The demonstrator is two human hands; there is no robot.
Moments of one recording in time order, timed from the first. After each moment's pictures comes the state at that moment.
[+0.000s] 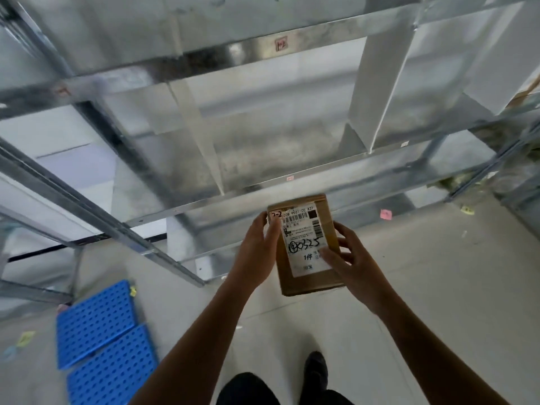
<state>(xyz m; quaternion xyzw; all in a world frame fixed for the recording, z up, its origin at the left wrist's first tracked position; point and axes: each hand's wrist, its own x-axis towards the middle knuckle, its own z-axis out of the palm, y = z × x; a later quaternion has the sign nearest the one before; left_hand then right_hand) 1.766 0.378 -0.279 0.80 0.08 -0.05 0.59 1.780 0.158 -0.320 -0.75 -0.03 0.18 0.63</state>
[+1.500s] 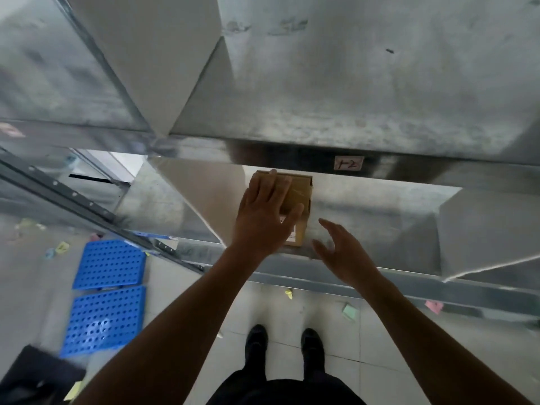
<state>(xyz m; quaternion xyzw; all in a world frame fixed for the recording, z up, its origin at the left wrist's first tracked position) 2.054 0.456 -0.292 0.97 0.17 0.12 0.15 2.136 0.269 -0.345 -0.89 -0.28 0.24 0.28</state>
